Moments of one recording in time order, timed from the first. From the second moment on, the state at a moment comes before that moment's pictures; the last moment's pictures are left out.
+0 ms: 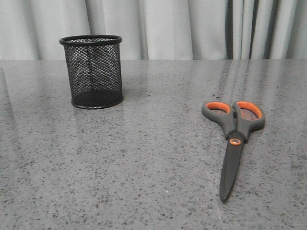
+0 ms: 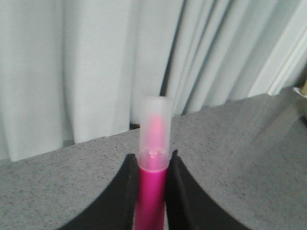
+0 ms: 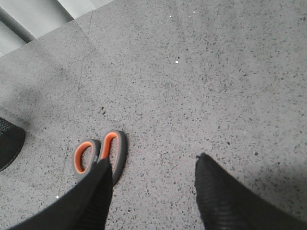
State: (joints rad) left arm -0.33 1.39 -1.31 -1.08 0.45 0.97; right arm 0.07 0.53 -0.51 0.21 0.55 0.26
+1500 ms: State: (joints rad) left arm -0.42 1.23 -1.06 -1.78 0.25 1.75; right arm 0.15 0.59 -0.66 0.36 0.59 0.10
